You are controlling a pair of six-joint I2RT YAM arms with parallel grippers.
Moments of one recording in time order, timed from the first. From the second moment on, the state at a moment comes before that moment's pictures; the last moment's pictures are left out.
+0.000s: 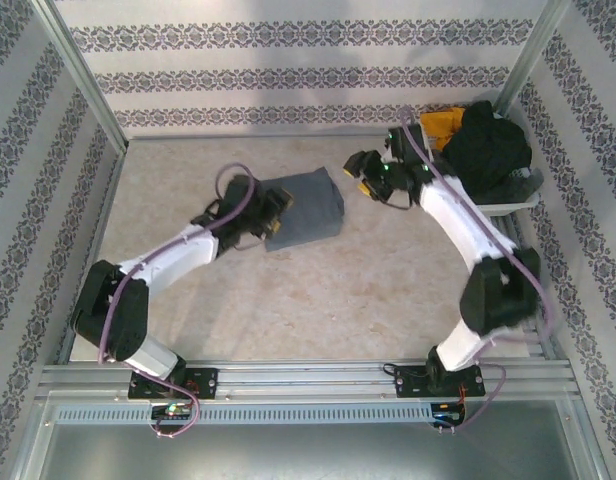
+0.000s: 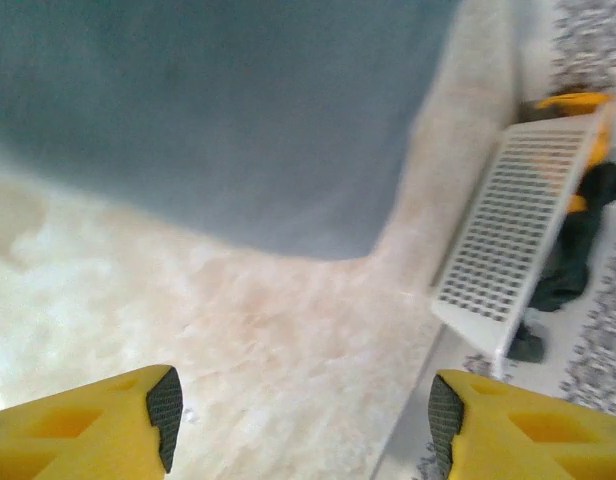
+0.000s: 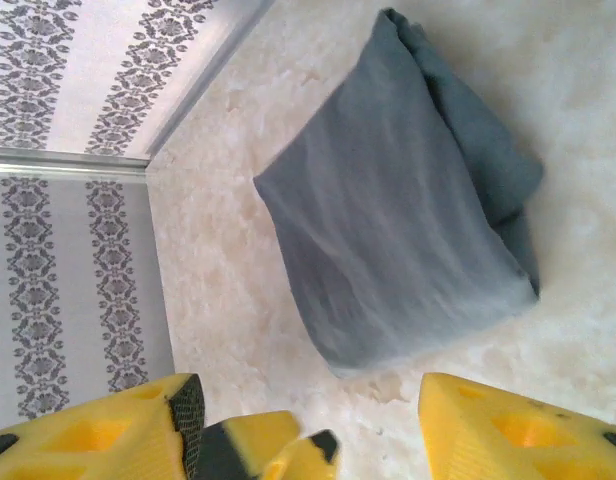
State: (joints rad) left arm -0.63 1.59 0.95 -0.06 0.07 -1.55; right arm 0.27 1.44 1.16 -0.40 -0.41 0.97
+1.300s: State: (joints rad) left arm 0.31 2.12 1.17 0.46 0.33 -1.22; right arm 0.27 1.23 0.89 -0.35 -0.48 1.00
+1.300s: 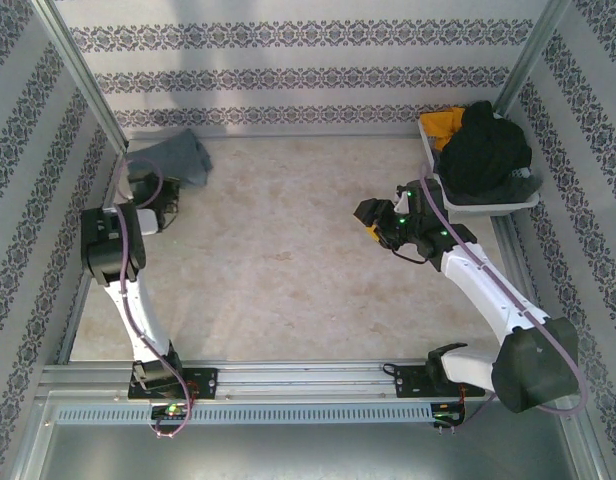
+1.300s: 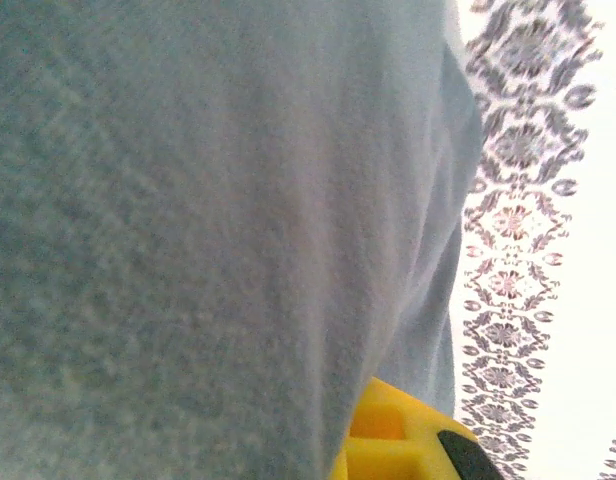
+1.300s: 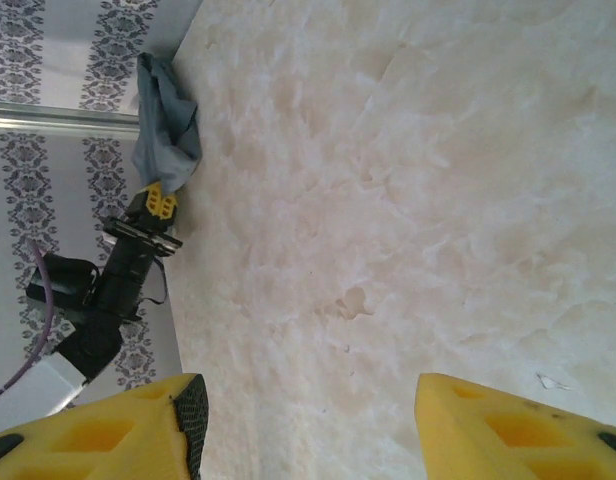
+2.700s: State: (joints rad) left arm 0.08 1.27 0.92 -0.18 0.06 -0.76; right arm 0.25 1.34 1.04 -0.19 -0.46 0.98
